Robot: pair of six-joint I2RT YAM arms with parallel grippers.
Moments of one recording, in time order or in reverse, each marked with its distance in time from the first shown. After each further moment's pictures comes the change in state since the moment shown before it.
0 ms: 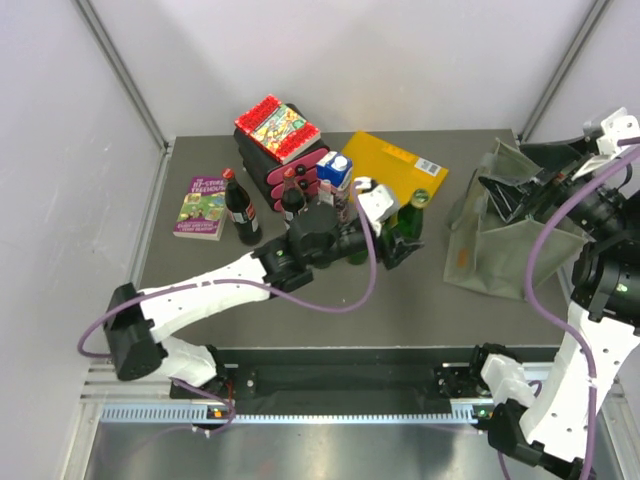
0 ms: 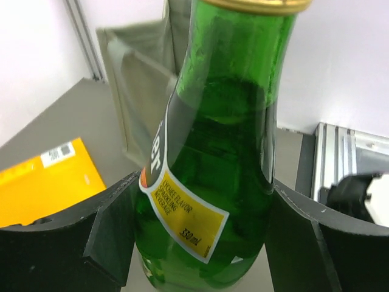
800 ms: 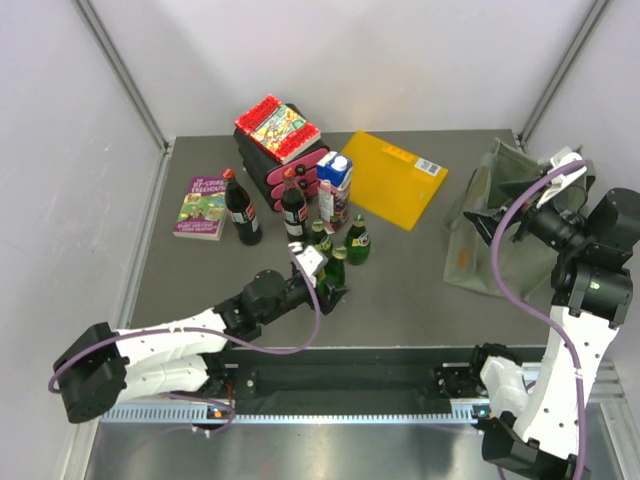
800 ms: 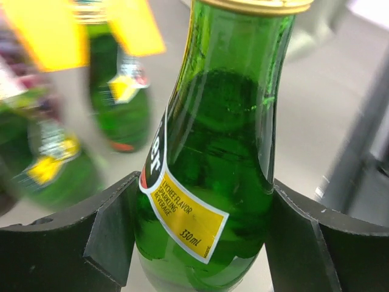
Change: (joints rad) left arm 0.065 -0.401 -0.840 0.204 -0.173 -0.087; right arm 0.000 -0.094 -0.346 -0.067 -0.013 -0.214
